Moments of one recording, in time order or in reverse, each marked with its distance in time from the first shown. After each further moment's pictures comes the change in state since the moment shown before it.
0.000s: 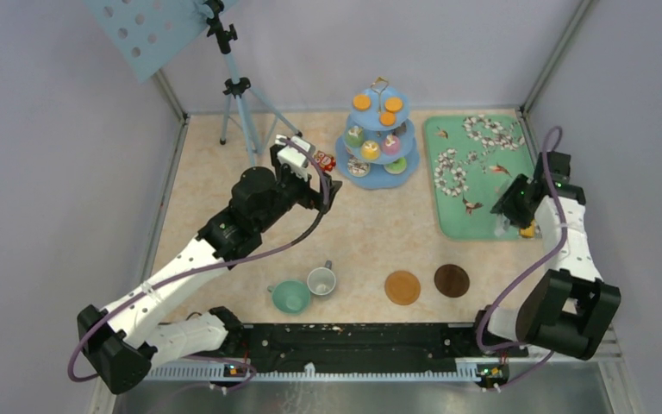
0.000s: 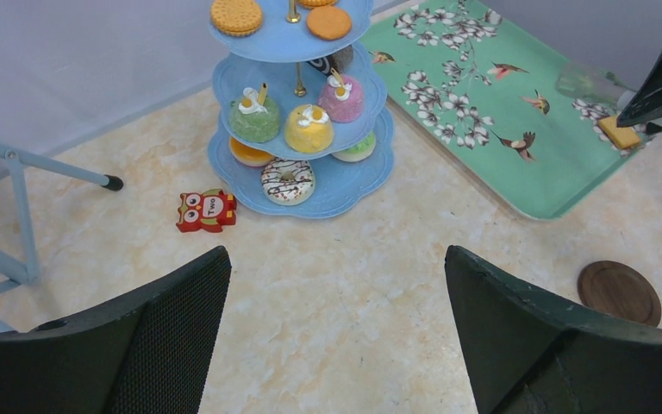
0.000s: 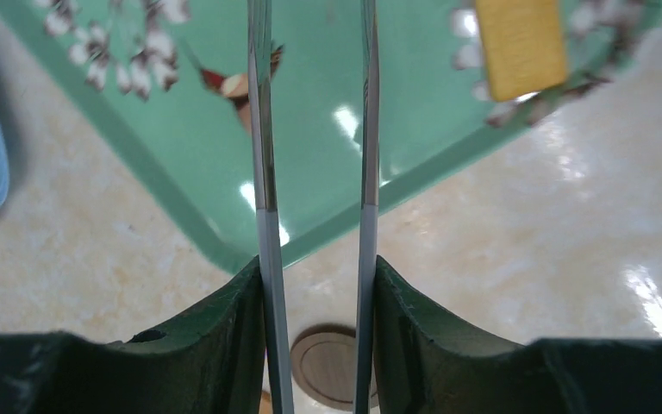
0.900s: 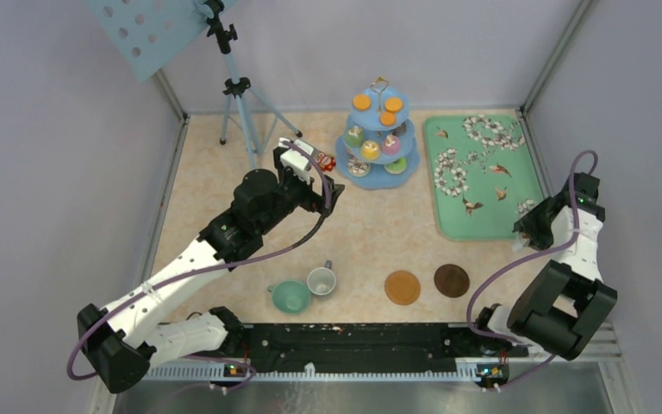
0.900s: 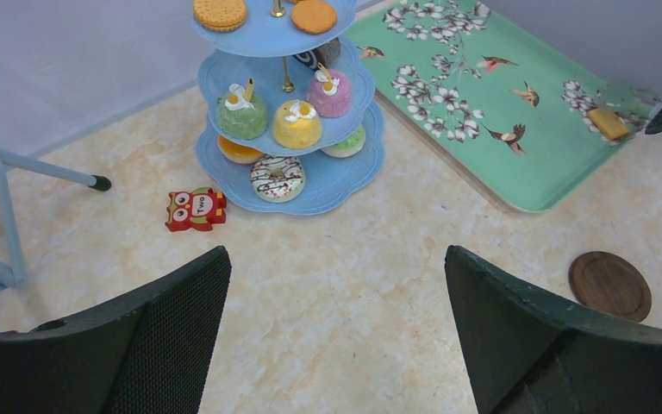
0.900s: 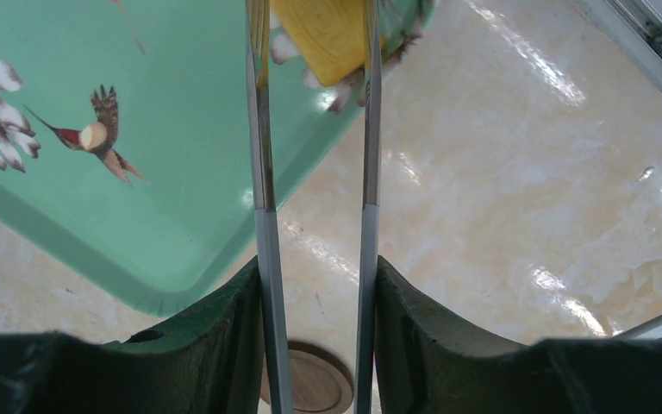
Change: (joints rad) left arm -0.021 -0.006 -0.012 0.001 0.002 0.000; right arm -0.269 0.010 -0.080 -0.005 0.042 -0.002
